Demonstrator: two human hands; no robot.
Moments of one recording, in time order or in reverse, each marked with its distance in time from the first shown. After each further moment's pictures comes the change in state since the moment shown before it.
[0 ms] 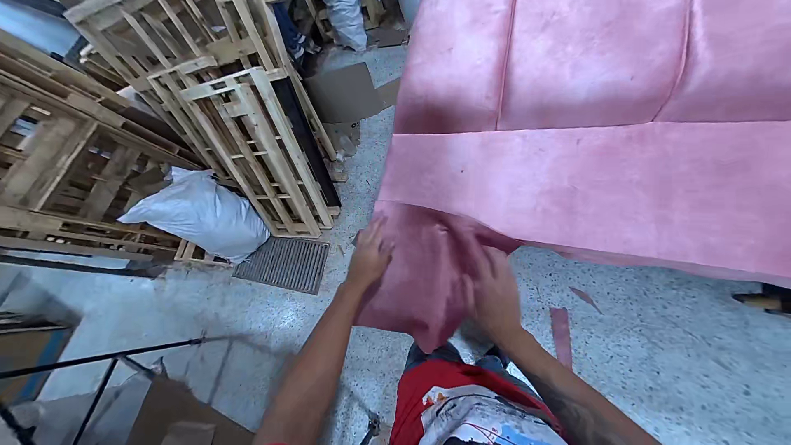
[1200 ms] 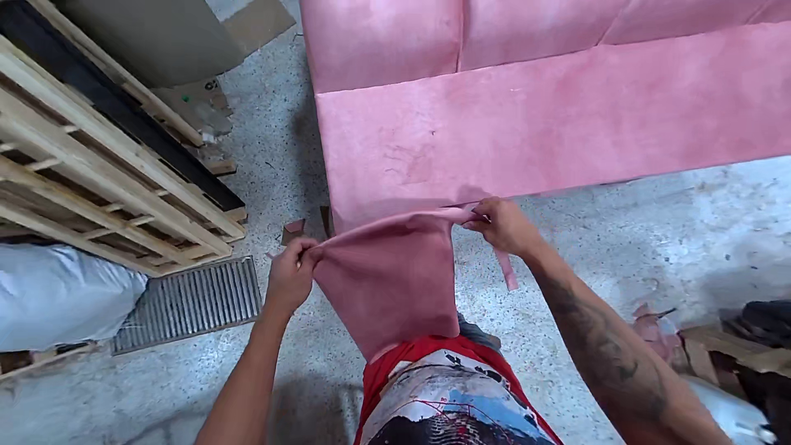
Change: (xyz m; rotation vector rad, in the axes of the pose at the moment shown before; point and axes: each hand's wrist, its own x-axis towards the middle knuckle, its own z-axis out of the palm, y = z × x) left_hand 0.043 -0.144 -0.052 -0.530 -0.152 0.004; right_hand 0.100 0.015 -0.003 0.180 -0.231 0.246
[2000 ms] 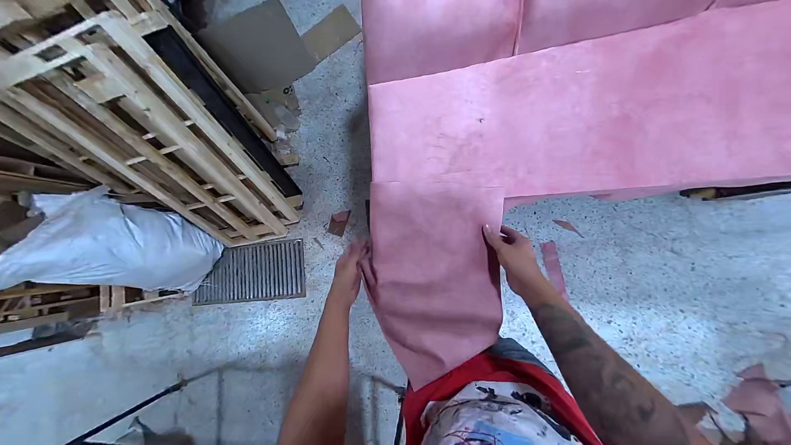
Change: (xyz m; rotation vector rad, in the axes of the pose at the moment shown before) left_hand -0.040 -0.057 0.080 -0.766 0.091 -0.533; right_hand -0.036 -0.010 0.112 0.733 0.271 0.604
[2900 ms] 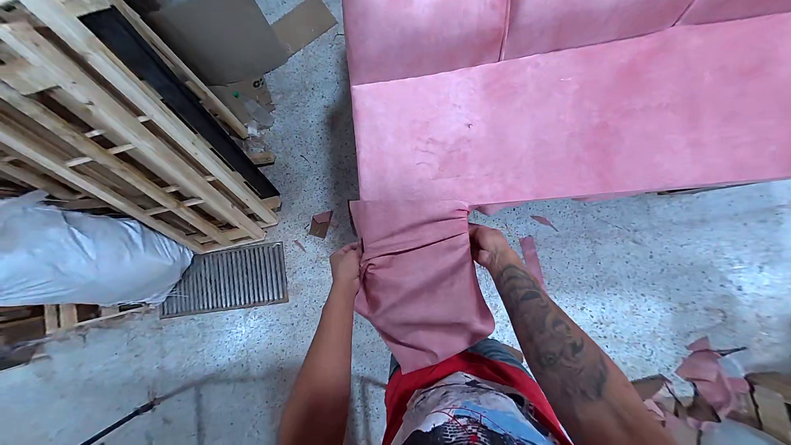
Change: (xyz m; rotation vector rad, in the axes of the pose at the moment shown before) left_hand 0.034 0.015 0.040 0.128 0.299 -0.166; right_hand 0.064 -0.001 0.039 0.519 -0.008 0.483
